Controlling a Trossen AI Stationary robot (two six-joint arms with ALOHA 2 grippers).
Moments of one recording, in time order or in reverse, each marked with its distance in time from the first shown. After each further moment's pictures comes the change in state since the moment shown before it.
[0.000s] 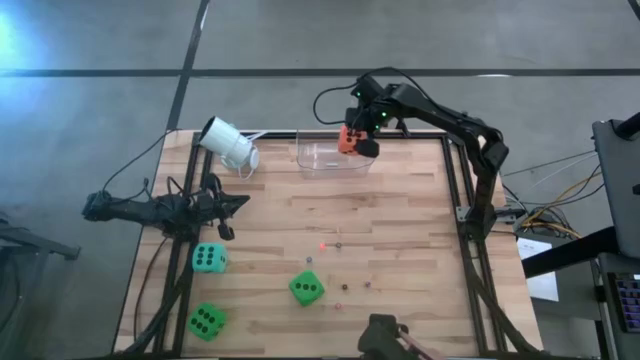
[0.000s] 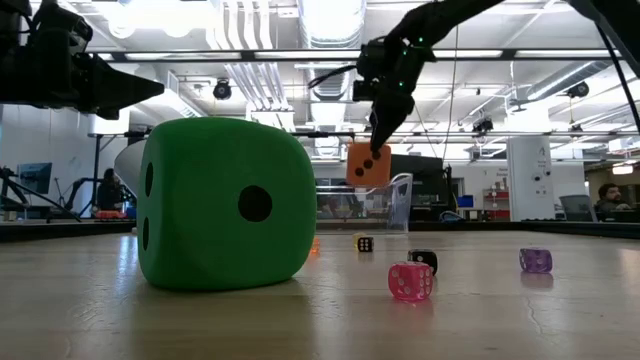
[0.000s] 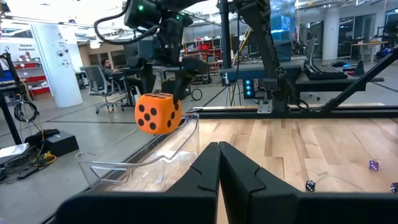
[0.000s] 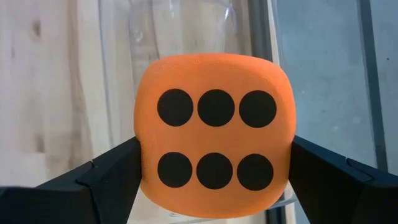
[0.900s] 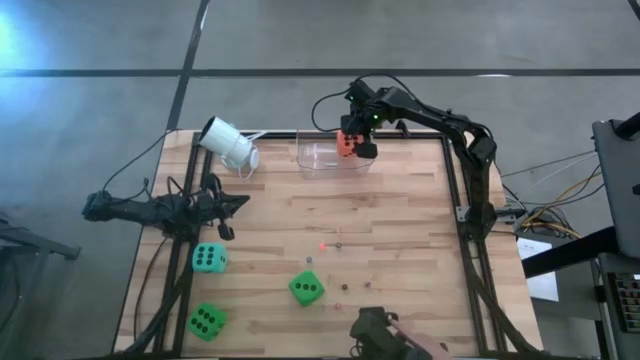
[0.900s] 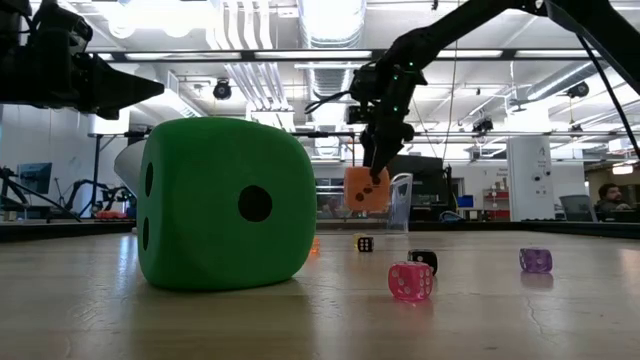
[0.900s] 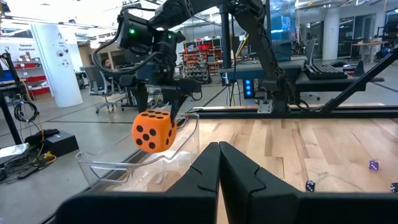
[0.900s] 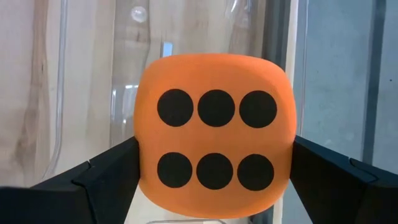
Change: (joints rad) left arm 0.000 0.000 0.000 0.000 0.000 0.000; right arm -0.019 0.101 -0.001 0.054 0.003 -0.168
